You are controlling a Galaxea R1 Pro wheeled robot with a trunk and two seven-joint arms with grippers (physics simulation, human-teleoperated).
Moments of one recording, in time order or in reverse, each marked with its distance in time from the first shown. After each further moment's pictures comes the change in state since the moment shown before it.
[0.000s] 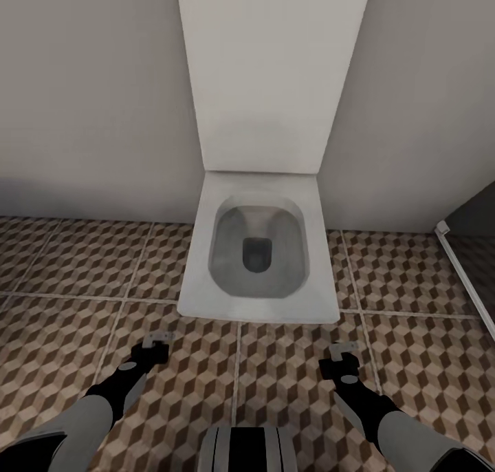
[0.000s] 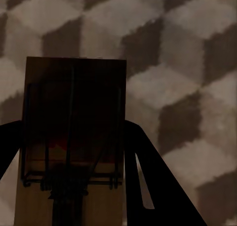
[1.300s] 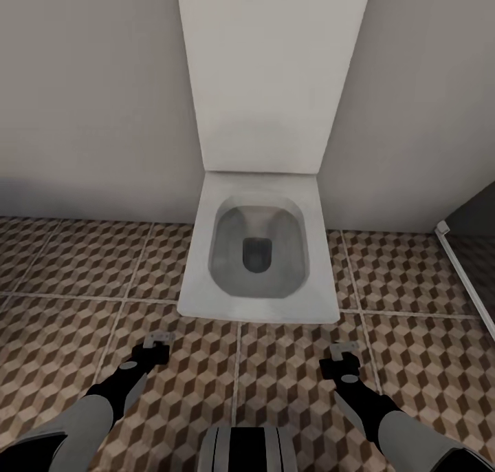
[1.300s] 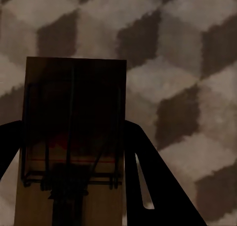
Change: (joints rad) left arm 0.000 -0.002 -0.003 -0.004 -0.009 0.024 -0.002; right arm 0.000 -0.003 -0.003 -0.006 -0.002 0.008 -0.003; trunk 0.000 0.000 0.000
